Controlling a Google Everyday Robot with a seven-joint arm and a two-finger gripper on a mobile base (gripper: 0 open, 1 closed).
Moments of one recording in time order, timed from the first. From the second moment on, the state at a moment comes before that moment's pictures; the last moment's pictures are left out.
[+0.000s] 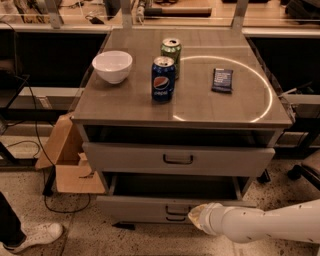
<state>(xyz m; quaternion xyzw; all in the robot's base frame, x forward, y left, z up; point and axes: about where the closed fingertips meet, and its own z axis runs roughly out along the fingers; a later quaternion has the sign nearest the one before) 0.455 -0.127 0.428 -0.38 0.87 0.10 0.29</state>
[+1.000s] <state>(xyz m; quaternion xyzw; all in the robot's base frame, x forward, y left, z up) 0.458 -0.124 0.424 -0.38 0.87 0.11 0.30</state>
